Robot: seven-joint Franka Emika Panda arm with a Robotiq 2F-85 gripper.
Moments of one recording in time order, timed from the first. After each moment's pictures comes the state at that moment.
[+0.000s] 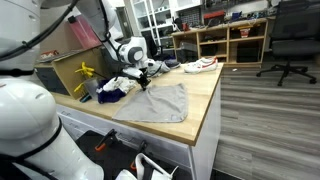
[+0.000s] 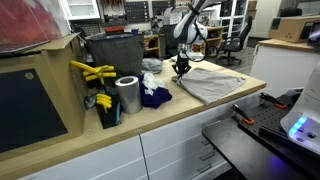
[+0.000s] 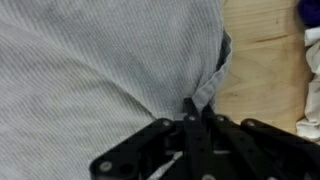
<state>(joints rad) 0.06 0.54 0.13 -2.04 0.24 2.59 0.11</state>
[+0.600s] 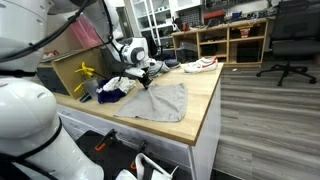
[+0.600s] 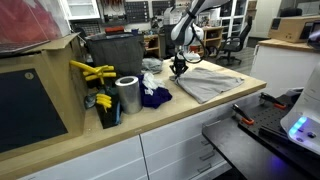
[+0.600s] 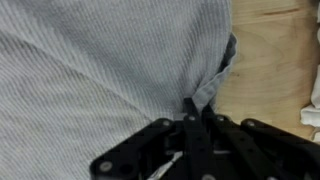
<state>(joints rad) 0.09 0.60 0.12 -1.95 0.21 2.59 0.12</state>
